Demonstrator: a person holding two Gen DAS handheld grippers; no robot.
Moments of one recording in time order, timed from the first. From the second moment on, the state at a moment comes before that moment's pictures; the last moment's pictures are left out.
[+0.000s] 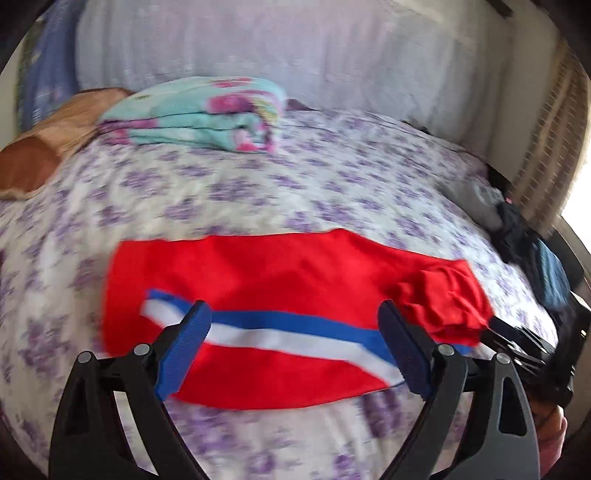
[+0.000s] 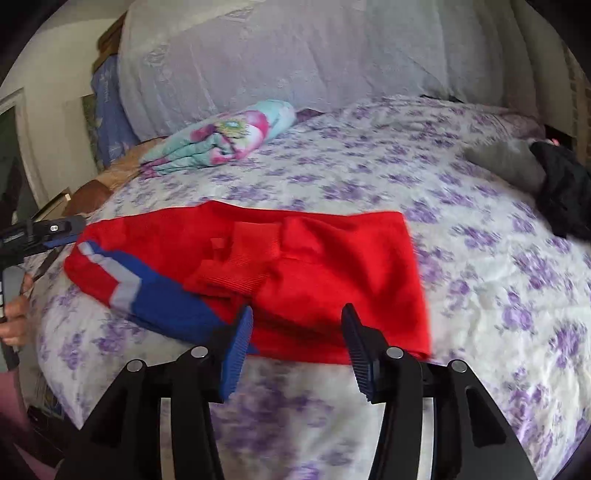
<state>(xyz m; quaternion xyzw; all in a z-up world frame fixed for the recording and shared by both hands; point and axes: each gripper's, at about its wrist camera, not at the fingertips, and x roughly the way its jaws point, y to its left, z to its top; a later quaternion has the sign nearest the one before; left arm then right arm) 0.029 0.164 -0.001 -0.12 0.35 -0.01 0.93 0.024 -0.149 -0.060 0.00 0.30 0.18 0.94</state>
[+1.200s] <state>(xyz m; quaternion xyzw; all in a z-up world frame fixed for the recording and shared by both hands) 0.015 0.330 -0.024 -0.28 0.38 0.00 0.88 0.043 0.161 -0.064 -0.25 0.22 0.34 0.88</state>
